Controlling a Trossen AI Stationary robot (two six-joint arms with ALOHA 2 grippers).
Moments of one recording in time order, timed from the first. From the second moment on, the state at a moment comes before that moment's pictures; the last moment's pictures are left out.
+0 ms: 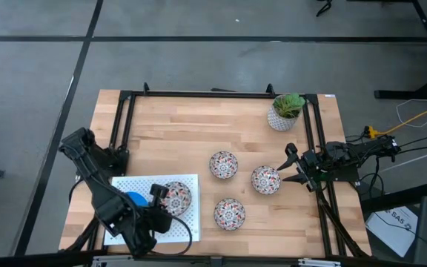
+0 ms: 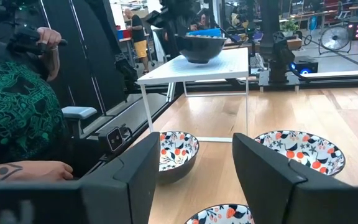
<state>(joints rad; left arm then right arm) -0.84 1.70 1.72 -1.29 -0.47 -0.53 0.27 0.00 0.02 -0.01 -0.10 0.15</state>
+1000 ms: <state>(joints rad) -0.86 1.73 1.72 -1.25 -0.49 -0.69 0.27 0.00 0.02 -0.01 -0.10 0.15</state>
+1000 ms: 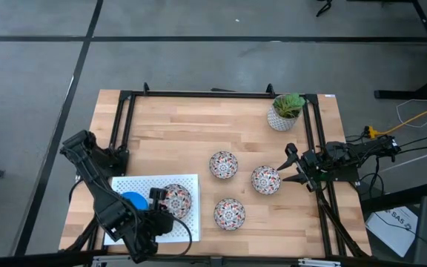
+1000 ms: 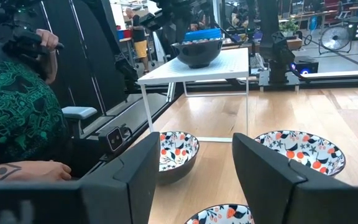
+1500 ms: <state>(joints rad) -0.86 1.55 1.72 -1.20 -0.65 -0.44 0.27 0.00 0.02 -0.01 -0.10 0.15</state>
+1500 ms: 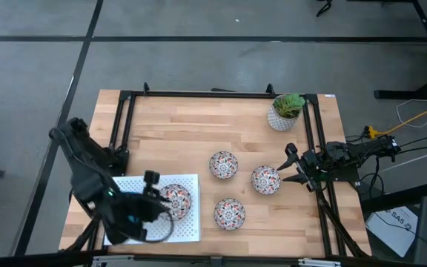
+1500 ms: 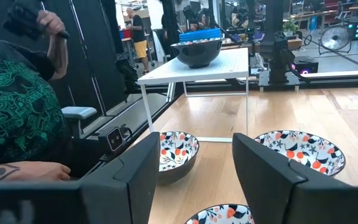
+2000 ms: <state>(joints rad) -0.81 1.20 1.62 -1.07 -0.90 -0.12 0.27 0.00 0.02 -0.01 -0.10 0.15</state>
